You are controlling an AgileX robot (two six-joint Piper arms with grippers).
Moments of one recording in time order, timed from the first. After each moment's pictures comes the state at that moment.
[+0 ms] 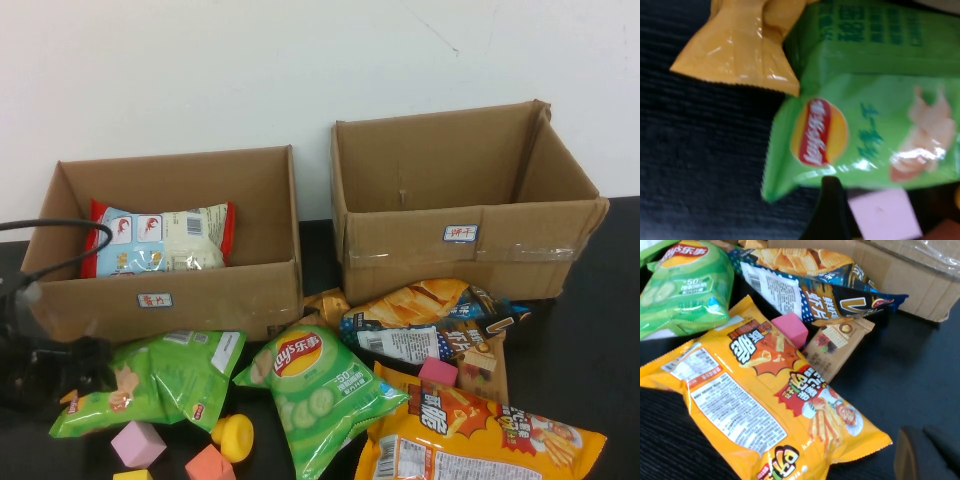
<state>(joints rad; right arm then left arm) 0.16 0.71 -0.36 0.47 0.46 -0.68 0.15 1.65 -0.76 -0.62 0.45 0.31</state>
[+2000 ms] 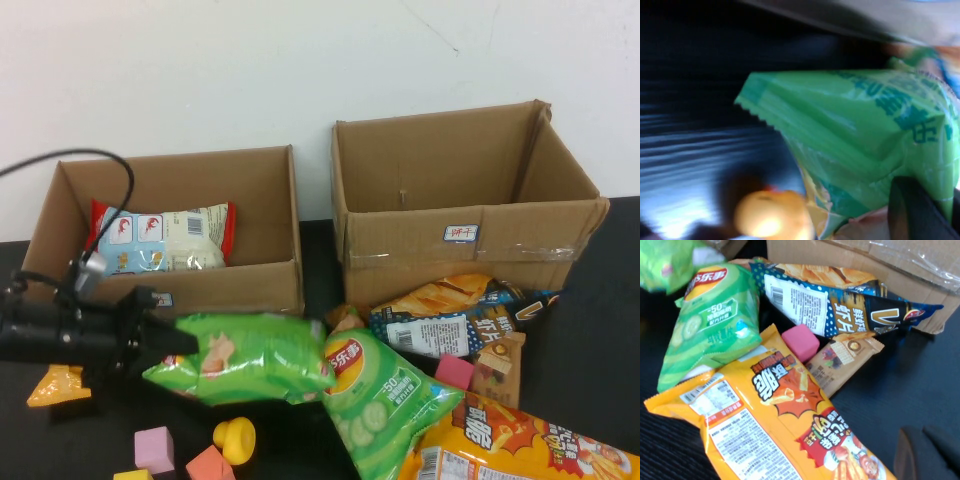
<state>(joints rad) 0.16 0.71 -0.36 0.50 0.44 -0.73 0.20 2.00 -0.98 -1.28 1.00 0.86</state>
